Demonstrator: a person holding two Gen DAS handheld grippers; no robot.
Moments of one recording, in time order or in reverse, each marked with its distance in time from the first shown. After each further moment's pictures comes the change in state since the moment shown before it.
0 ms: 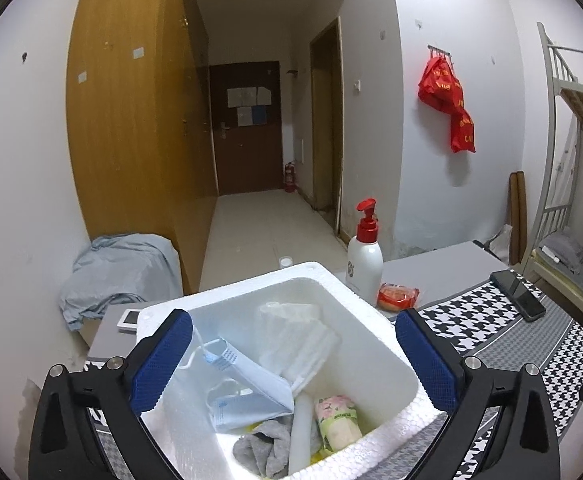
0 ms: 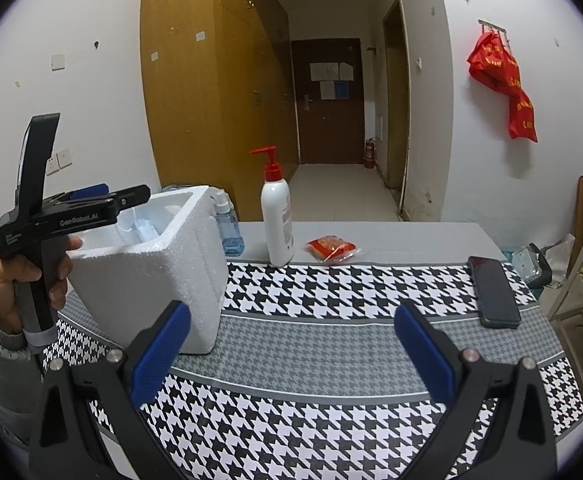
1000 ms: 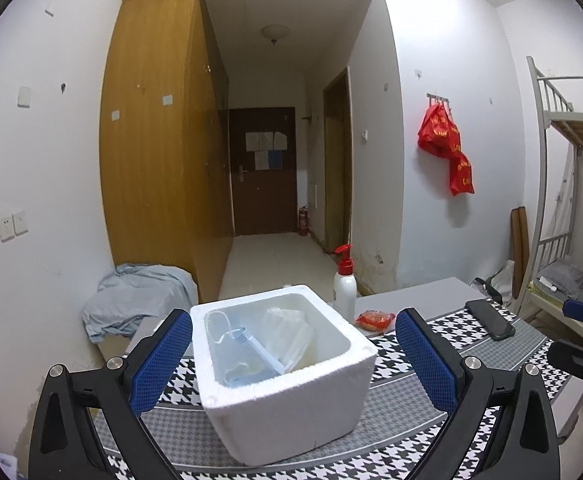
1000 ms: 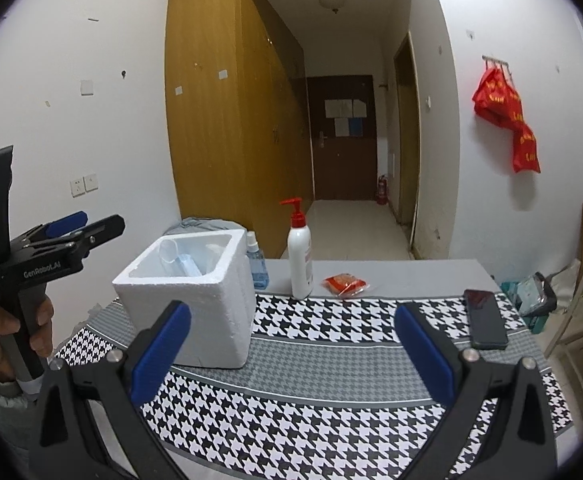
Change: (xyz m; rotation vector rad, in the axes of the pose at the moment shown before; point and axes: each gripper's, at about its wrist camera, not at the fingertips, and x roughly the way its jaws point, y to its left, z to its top) left arm -0.126 -0.027 -0.016 -0.023 -0.174 0.058; right arm -0.072 0.016 0.007 -0.030 -0.144 0.053
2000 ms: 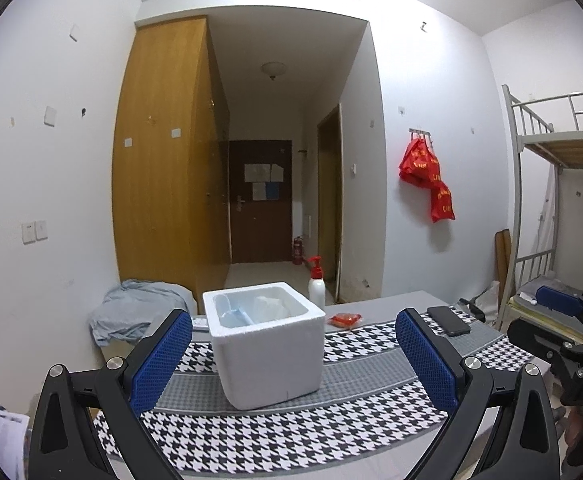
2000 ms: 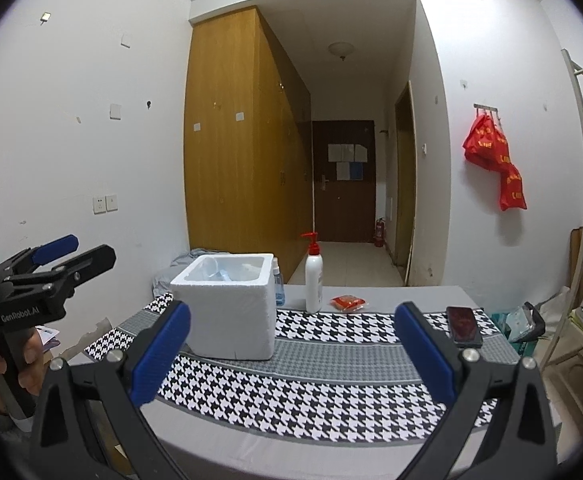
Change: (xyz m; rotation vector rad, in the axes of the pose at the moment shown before) left arm -0.137 -0.031 -0.044 -0.015 -0.124 -0.017; right arm -0.104 0.043 -0.035 -0.042 -0.160 -0.018
